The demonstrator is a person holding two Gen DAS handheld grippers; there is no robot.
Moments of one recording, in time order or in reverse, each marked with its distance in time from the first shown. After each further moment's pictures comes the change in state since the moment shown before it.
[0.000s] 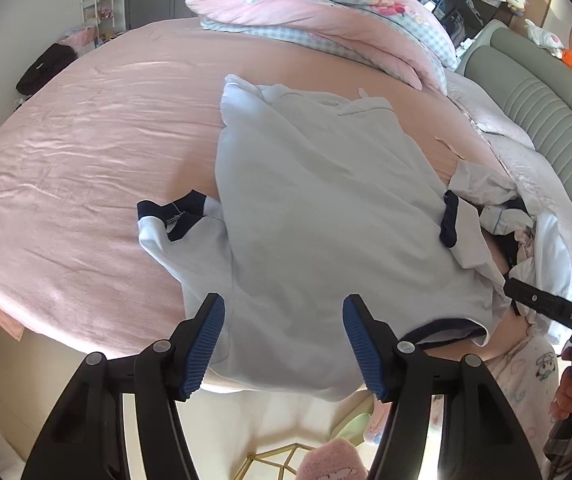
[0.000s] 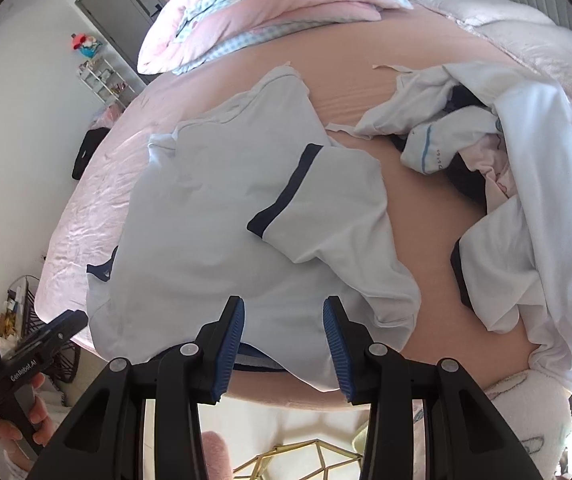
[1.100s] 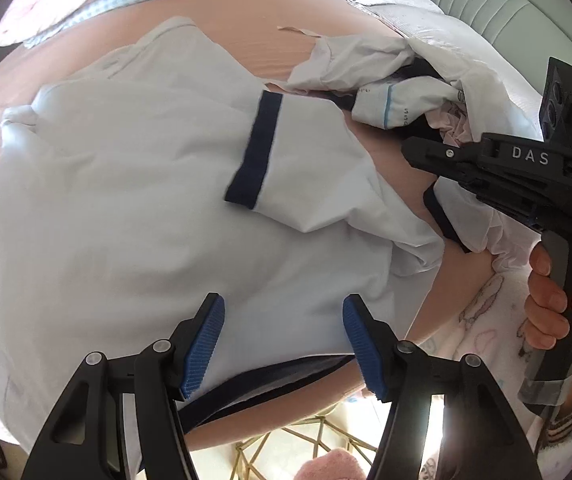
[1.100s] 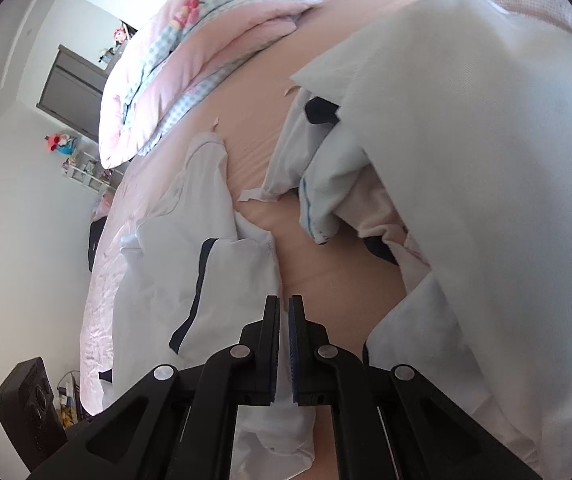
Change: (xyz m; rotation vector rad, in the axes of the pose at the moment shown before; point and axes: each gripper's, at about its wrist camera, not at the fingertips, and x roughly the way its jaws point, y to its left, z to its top) left arm 0.081 -0.189 0.005 0.424 0.253 -0.133; right arm 0.018 -0.143 0.024 0.337 -0.097 0.161
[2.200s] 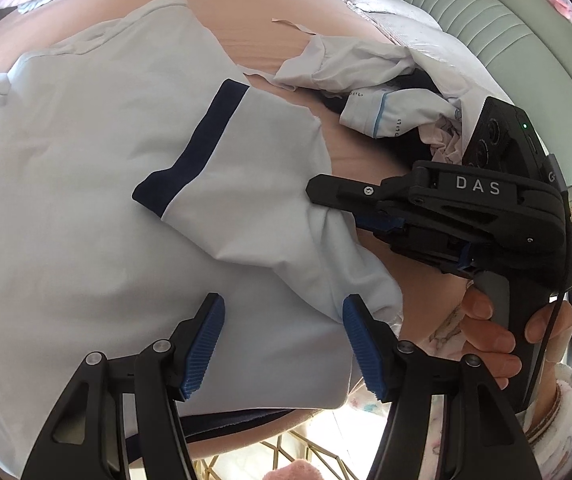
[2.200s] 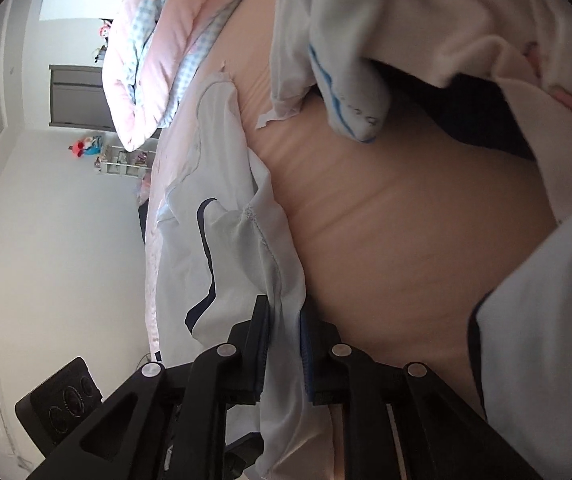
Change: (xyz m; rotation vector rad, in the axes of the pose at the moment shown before) left arm 0.016 -0.011 0.022 -0.086 0.038 -0.175; right arm 0.073 -0.009 -0.009 0.190 0.219 0.244
